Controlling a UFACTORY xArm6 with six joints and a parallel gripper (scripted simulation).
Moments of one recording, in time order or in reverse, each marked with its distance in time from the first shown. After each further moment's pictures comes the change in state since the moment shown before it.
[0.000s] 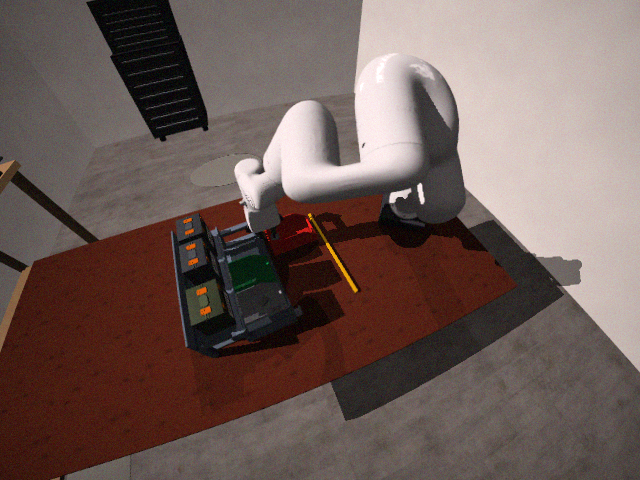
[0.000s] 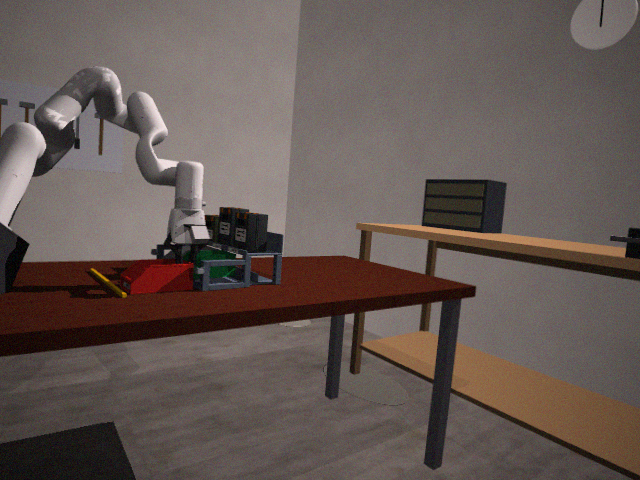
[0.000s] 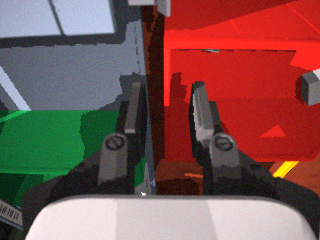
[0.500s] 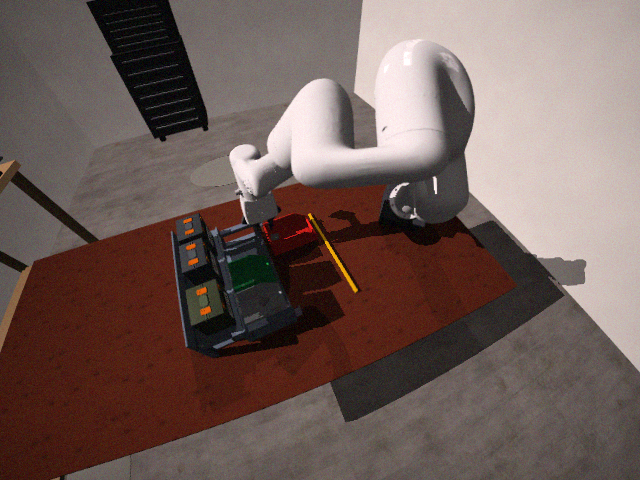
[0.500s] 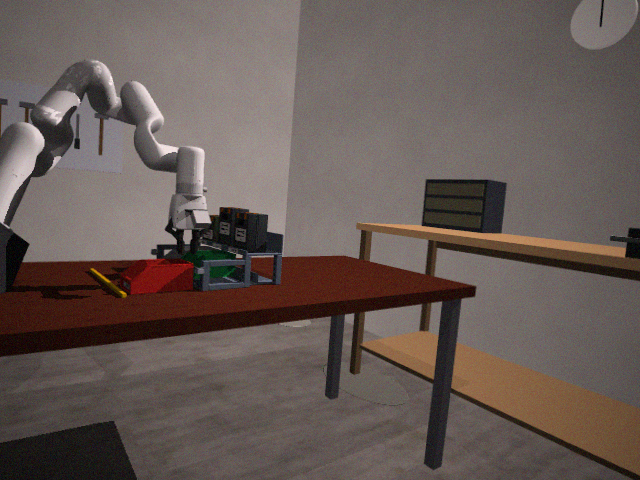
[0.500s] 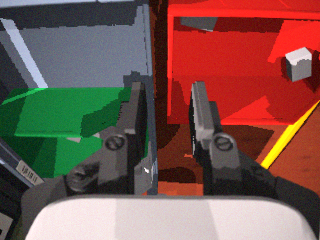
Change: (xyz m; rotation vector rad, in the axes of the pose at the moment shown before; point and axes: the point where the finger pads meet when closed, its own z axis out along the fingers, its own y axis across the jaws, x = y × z) arm 0.002 -0.002 -0.042 0.005 0.005 -0.001
